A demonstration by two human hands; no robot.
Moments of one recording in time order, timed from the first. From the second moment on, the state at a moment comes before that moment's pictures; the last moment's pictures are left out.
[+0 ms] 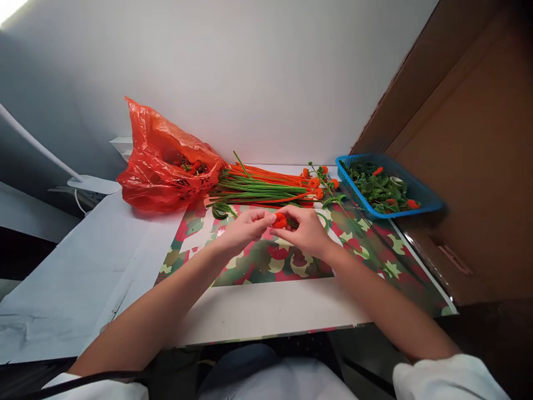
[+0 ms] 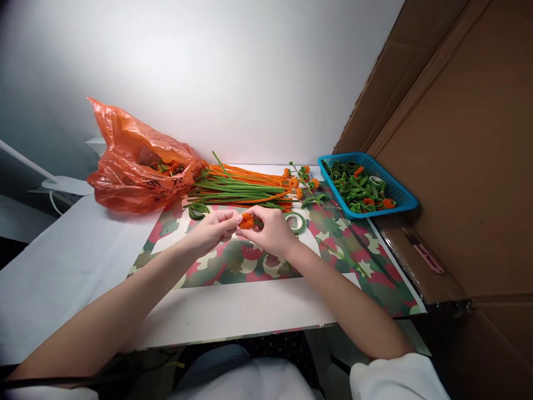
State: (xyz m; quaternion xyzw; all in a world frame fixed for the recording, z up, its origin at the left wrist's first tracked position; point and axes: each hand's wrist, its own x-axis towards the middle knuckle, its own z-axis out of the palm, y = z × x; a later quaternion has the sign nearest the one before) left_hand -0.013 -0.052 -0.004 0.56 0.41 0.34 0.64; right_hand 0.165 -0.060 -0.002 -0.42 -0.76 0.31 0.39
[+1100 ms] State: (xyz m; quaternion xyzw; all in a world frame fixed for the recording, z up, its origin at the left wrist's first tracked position) left_hand -0.024 -0.088 -0.040 0.49 0.44 0.27 0.70; right_hand 0.166 -0.079 -0.057 -0.42 -0.74 0.36 0.38
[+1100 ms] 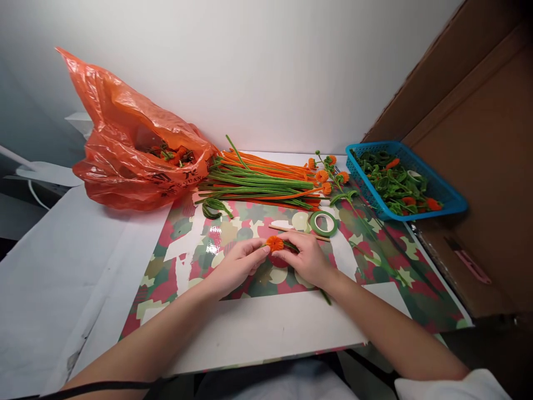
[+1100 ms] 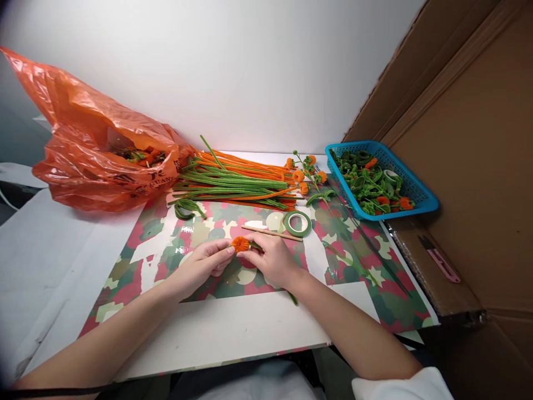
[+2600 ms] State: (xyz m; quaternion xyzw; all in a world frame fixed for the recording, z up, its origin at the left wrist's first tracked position) left_hand -0.021 -0.090 -0.049 0.38 0.38 0.34 0.77; right_hand 0.176 -0.086 -0.039 -0.26 -0.88 -0.03 0.39
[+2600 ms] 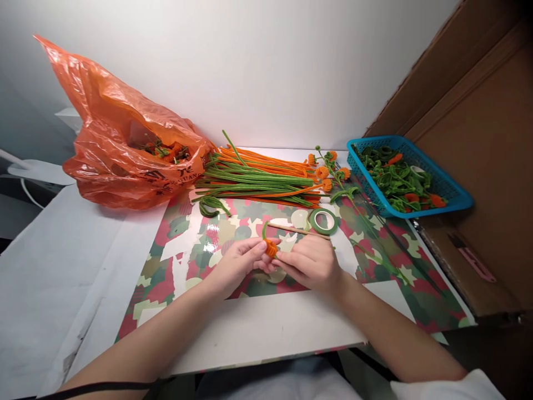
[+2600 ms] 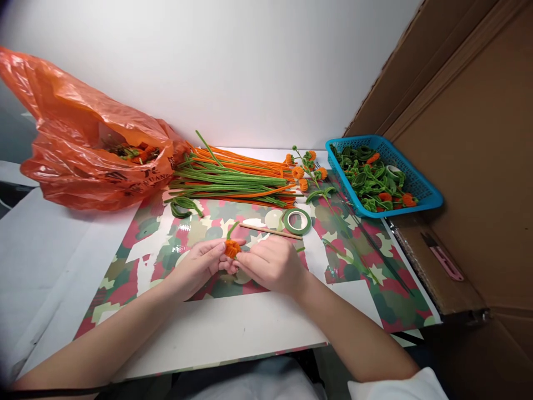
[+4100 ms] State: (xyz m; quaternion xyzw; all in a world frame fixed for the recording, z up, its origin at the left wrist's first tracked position) left_hand -0.029 -0.084 -0.052 0.46 0.36 0.36 0.73; right_hand 0.174 -0.087 -0.035 -0.40 -0.84 0.10 0.36
